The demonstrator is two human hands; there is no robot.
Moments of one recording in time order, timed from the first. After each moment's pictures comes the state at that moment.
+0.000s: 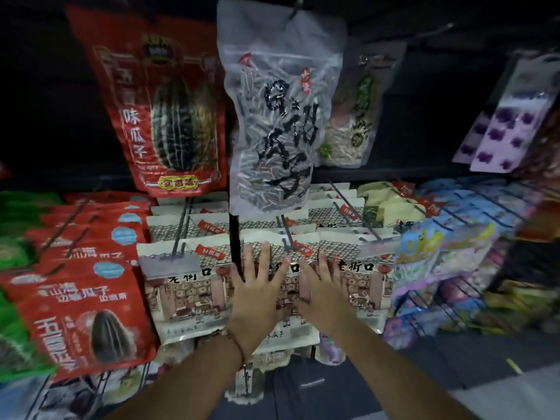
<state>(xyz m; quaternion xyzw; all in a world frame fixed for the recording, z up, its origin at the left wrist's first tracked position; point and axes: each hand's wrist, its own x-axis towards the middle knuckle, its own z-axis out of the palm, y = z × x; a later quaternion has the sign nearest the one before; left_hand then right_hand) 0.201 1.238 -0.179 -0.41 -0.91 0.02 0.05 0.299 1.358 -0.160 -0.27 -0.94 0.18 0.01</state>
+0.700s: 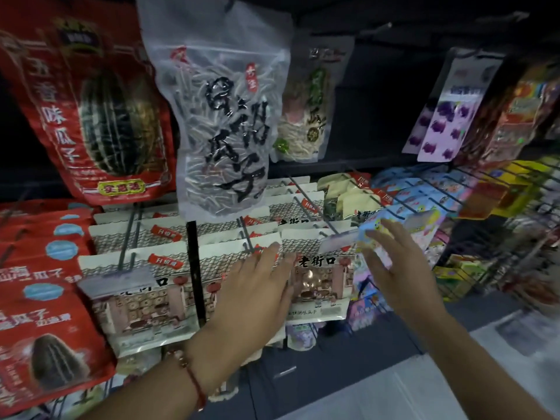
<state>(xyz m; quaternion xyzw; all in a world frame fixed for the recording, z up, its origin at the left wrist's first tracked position) 0.263 1.235 -0.091 -0.55 -0.81 -0.13 0.17 0.426 1.440 -0.076 -0.31 -0.89 0.16 0.29</state>
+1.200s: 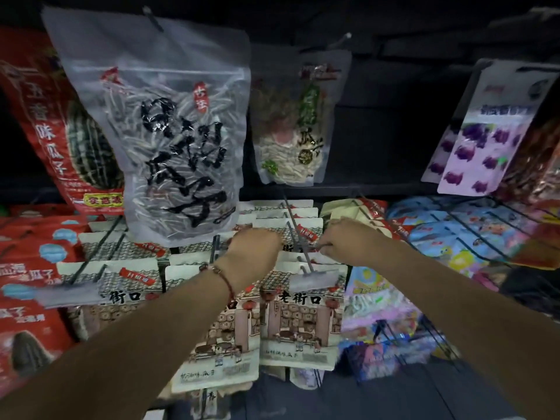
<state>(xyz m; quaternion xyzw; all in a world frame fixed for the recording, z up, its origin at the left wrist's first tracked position) 0.203 1.386 -0.054 -0.43 -0.90 0.04 0.05 0.299 1.569 -0.029 -0.07 -0.99 -0.04 -0.10</state>
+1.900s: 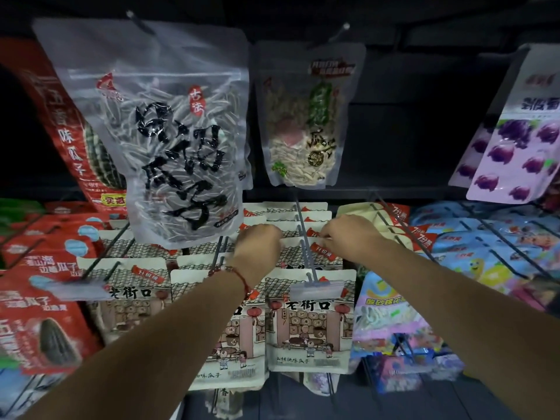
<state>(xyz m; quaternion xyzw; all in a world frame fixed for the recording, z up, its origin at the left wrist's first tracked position) 0.179 1.407 -0.068 -0.31 -0.95 -0.08 0.01 0.260 1.582 -0.041 -0.08 -0.99 -0.07 -0.01</state>
